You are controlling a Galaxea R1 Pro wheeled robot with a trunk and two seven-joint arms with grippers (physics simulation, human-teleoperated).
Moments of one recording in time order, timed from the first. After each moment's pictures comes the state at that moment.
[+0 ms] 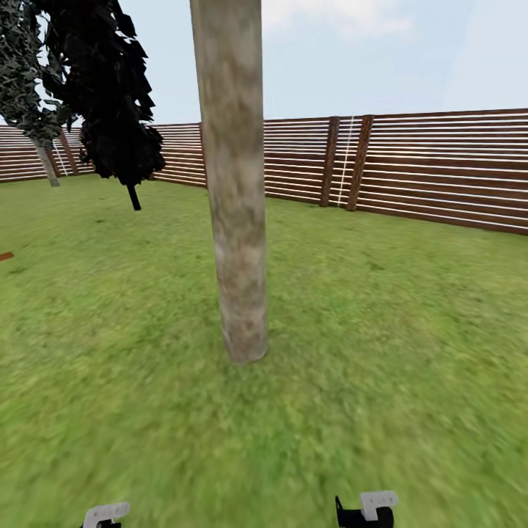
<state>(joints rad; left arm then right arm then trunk) -0.37 0.19 0.25 -0.11 -0.08 -0.38 -0.07 -0.42 0.02 -0.45 -0.03 0.54 -0.54 -0.10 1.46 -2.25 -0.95</state>
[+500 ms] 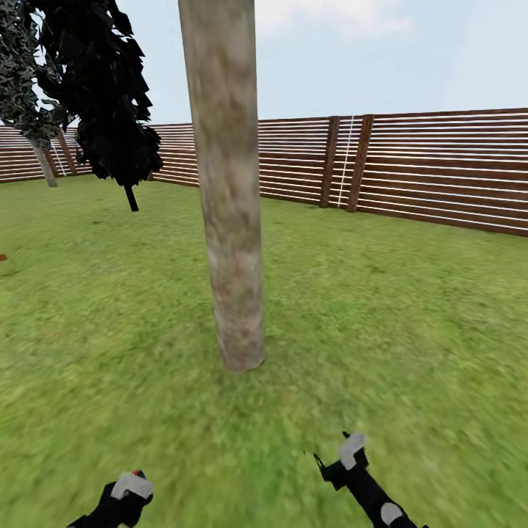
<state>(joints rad) -0.42 0.21 0.14 -0.20 -0.27 -0.36 -0.32 -0.44 0.01 -0.18 -0.32 0.59 -0.53 0.14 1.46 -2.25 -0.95</state>
